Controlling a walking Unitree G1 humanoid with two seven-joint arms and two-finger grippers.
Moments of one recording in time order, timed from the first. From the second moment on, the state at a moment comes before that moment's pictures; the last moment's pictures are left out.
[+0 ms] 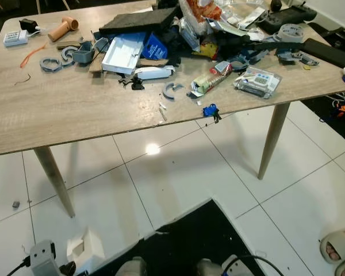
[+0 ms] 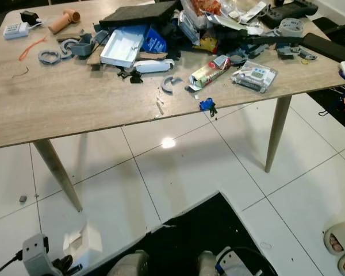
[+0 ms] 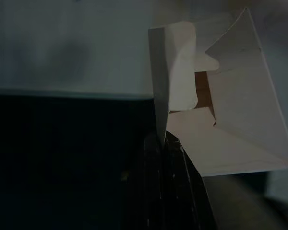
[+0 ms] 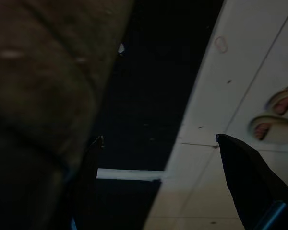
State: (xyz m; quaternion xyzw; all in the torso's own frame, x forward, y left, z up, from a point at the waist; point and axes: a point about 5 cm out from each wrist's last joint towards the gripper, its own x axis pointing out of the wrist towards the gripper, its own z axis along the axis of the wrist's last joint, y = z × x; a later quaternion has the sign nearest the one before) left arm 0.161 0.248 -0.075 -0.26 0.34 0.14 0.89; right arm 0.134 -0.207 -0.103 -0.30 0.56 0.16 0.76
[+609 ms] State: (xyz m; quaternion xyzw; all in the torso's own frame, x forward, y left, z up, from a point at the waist) left arm 0.103 0.238 -0.101 -0.22 0.46 0.17 0.84; right arm 0.138 -0.218 -0.098 -0.23 0.61 -0.07 0.75
